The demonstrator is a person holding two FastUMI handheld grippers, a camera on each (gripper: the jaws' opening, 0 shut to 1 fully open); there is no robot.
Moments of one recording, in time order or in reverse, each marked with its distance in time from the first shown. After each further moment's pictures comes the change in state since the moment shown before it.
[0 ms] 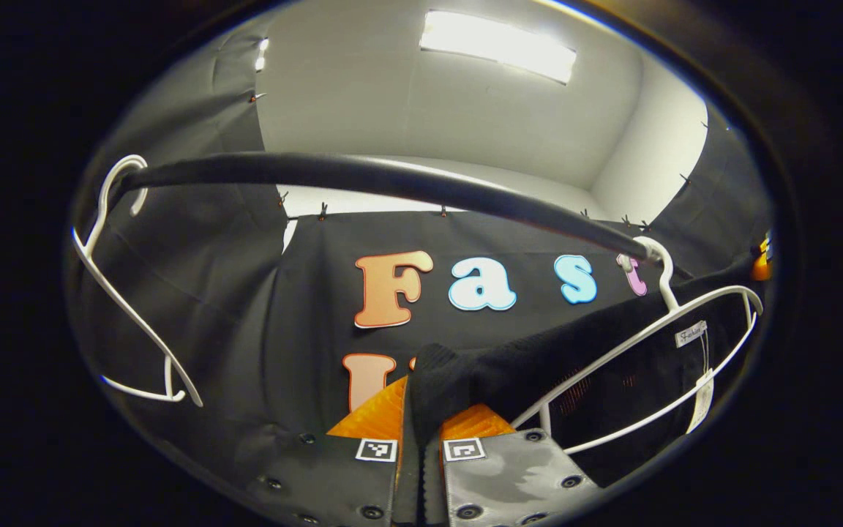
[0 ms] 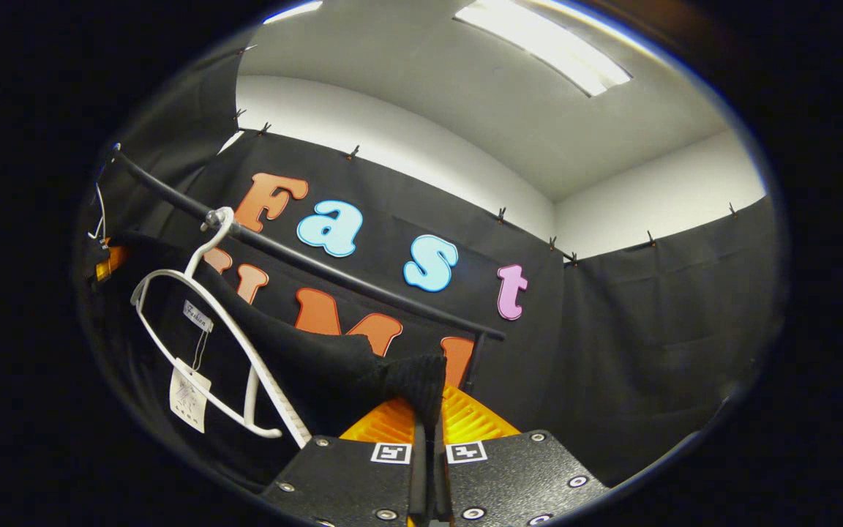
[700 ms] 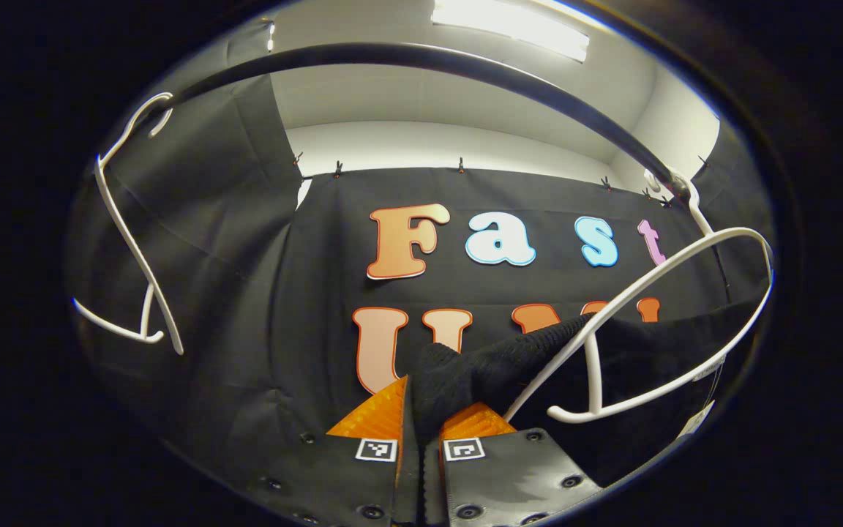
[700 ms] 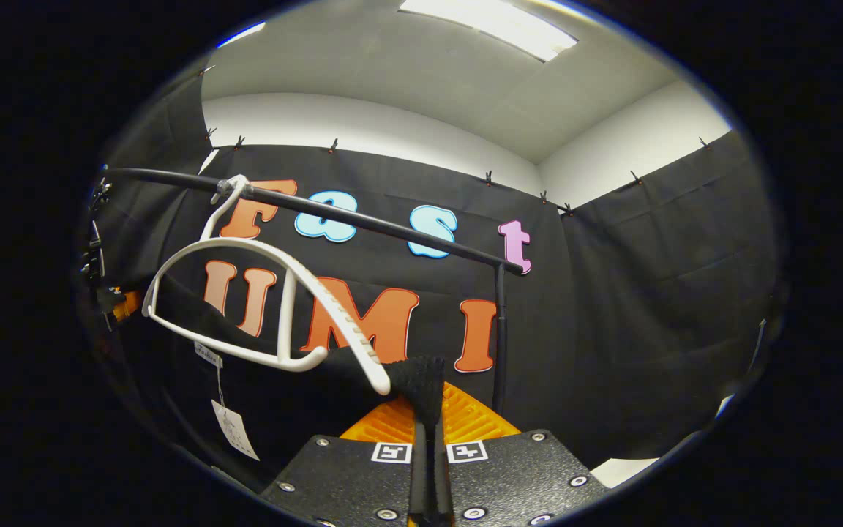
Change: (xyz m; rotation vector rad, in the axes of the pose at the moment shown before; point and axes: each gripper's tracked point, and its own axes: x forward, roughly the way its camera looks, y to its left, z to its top) left arm 0.007 0.004 -0.076 -0.007 0.125 0.048; right arm -0.019 0.045 -0.081 0.199 0.042 -0.016
